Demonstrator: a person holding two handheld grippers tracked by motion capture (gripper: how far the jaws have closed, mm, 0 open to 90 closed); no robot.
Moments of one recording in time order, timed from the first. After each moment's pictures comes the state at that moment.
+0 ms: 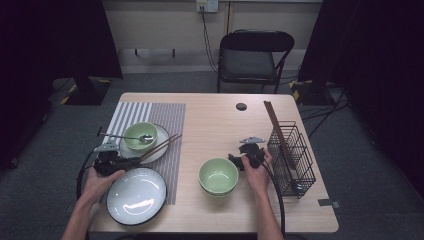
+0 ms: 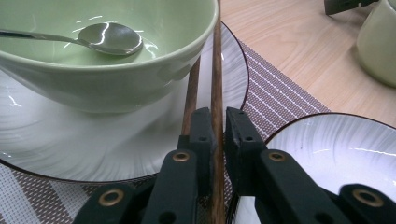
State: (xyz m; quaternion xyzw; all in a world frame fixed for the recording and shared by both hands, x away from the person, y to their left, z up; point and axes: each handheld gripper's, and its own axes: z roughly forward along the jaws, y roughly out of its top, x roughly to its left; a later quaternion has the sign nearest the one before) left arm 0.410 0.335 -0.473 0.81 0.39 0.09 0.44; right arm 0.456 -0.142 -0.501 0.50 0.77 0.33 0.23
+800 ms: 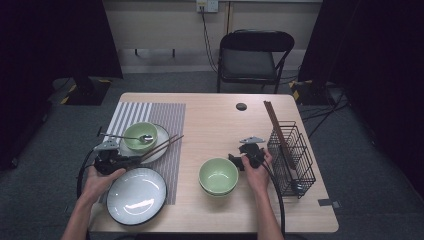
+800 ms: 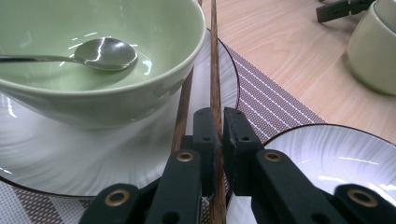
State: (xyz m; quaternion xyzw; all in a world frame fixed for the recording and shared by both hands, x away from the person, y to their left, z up) left arm 0.410 0.331 -0.465 0.81 0.38 0.09 0.44; right arm 0.456 -0.142 -0.501 0.50 0.77 0.33 0.23
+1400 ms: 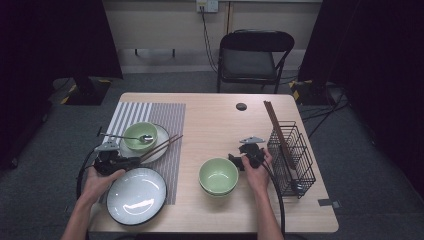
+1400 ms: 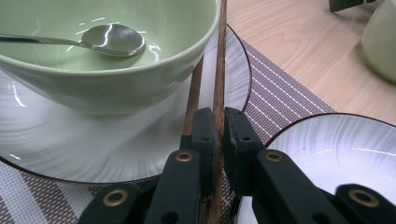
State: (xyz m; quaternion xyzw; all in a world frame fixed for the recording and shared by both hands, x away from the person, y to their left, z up) left arm 0.411 0.333 -0.470 0.81 0.38 0.10 0.43; right arm 0.456 -0.142 -0.501 0.50 0.77 0.33 0.23
